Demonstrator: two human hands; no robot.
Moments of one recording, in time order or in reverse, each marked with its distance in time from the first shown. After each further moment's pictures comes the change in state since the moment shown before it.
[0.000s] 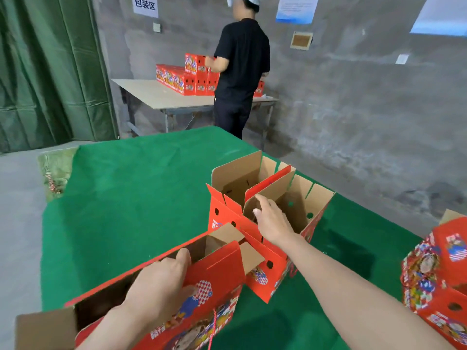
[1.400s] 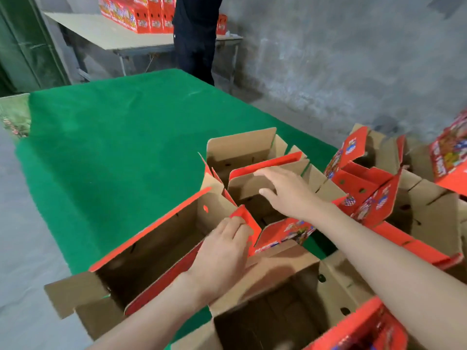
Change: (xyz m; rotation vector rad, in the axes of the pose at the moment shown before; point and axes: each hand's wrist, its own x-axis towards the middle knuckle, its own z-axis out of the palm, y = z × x) left_hand -0.191 0.199 0.024 -0.247 0.276 0.556; right_hand -0.286 0.048 -0.121 -0.091 -0.050 -0.131
